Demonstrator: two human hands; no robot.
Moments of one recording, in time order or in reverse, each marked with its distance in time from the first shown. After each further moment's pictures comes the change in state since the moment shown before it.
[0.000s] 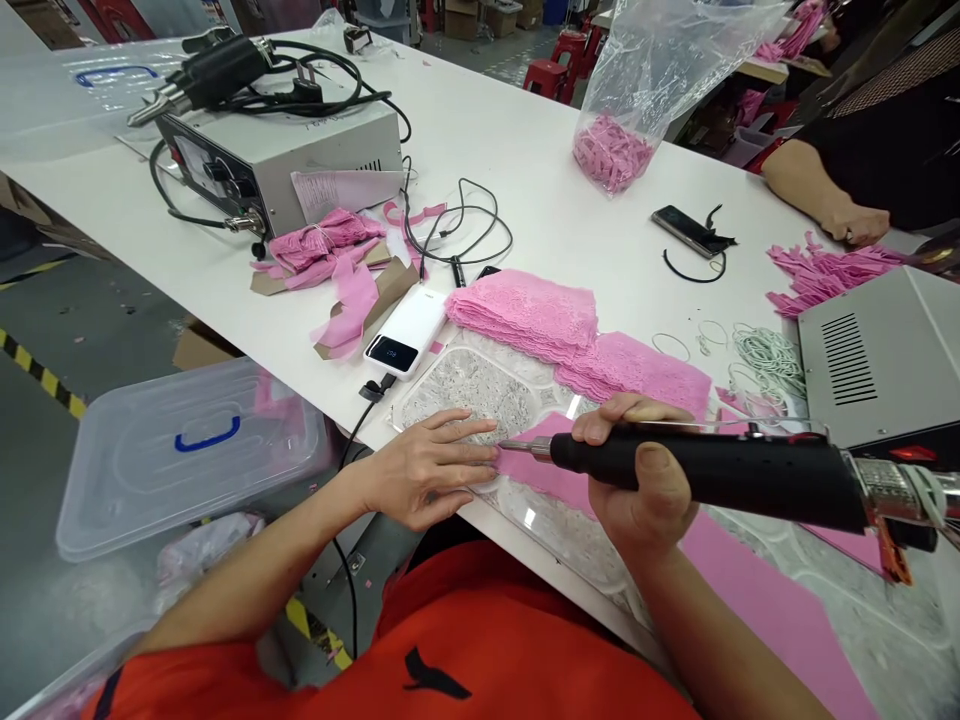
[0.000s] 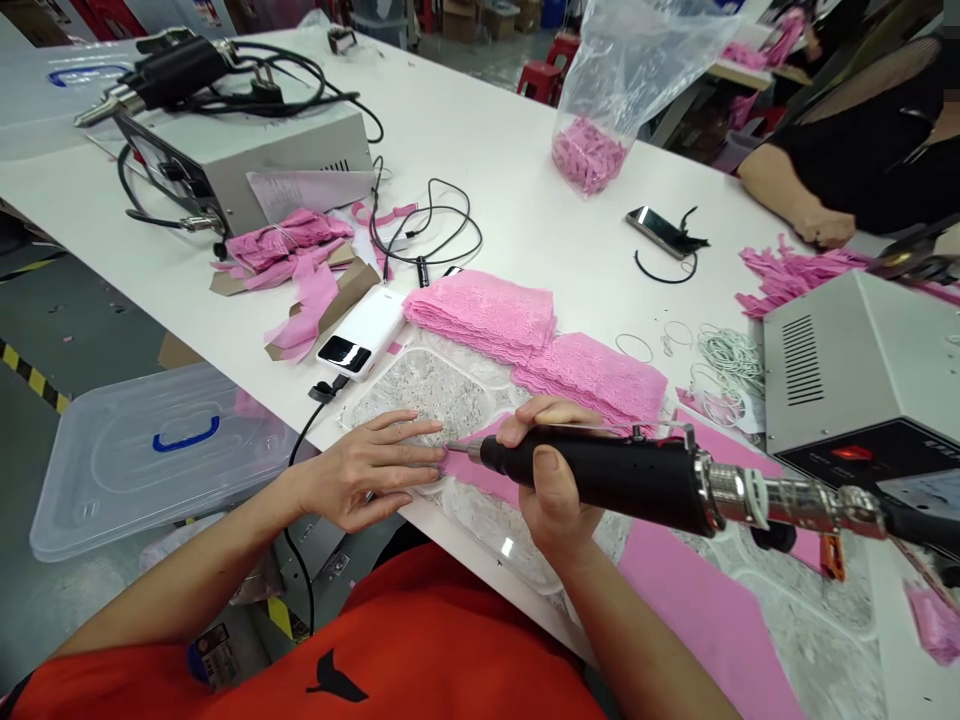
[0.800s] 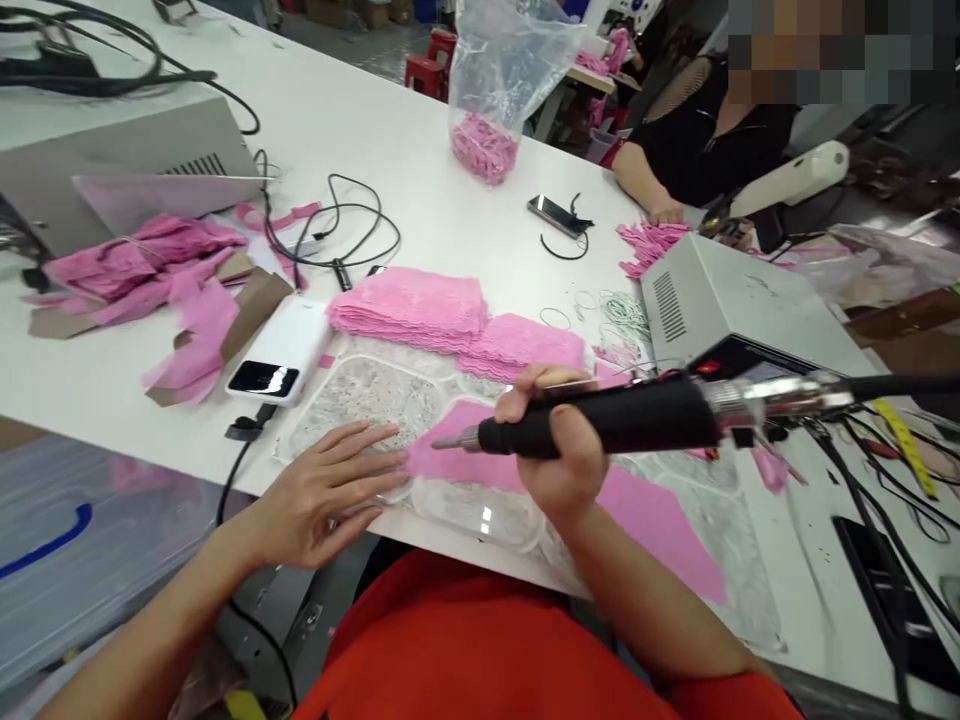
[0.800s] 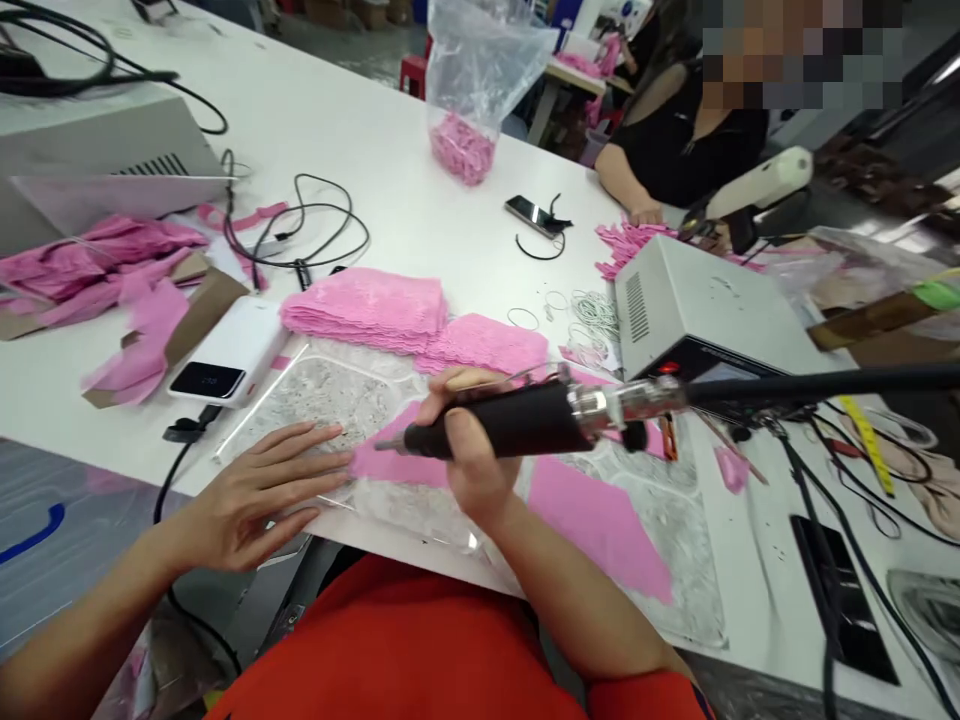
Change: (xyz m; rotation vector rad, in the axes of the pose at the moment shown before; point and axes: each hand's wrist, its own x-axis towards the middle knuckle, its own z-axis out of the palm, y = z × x) left_hand 0.003 -0.007 -0.008 0.046 -0.091 0.016; right_hand 0.012 -0.019 -0.012 -0.017 0.078 -0.059
